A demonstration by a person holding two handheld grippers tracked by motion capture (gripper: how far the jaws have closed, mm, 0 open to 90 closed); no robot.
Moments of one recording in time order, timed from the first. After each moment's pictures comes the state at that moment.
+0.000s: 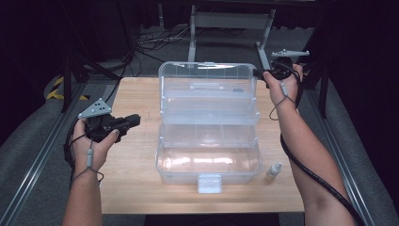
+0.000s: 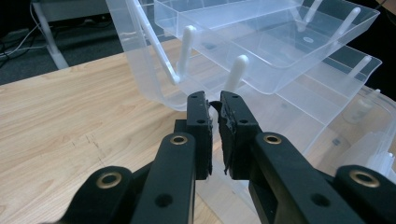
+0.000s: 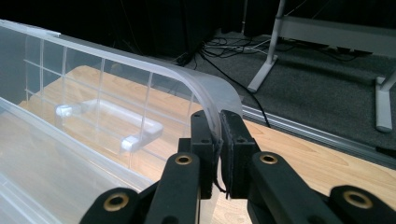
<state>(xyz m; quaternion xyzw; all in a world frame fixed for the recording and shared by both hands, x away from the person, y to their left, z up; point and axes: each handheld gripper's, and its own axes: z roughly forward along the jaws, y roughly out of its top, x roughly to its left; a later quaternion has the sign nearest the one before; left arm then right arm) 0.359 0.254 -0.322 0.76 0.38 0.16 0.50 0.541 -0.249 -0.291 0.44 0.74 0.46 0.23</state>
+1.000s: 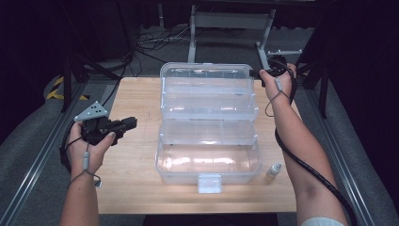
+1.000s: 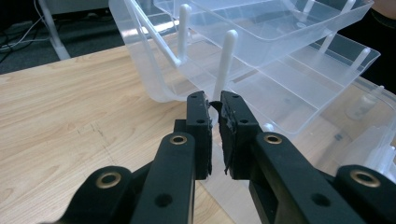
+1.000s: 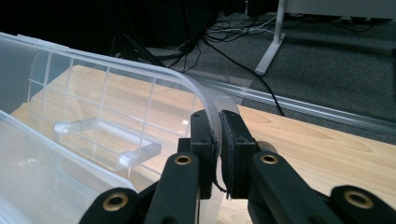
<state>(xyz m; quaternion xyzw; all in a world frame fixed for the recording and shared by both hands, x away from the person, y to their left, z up) 0.354 0.263 -0.327 0.76 0.39 0.16 0.50 0.575 -0.250 -0.312 0.48 0.73 0.45 0.19</state>
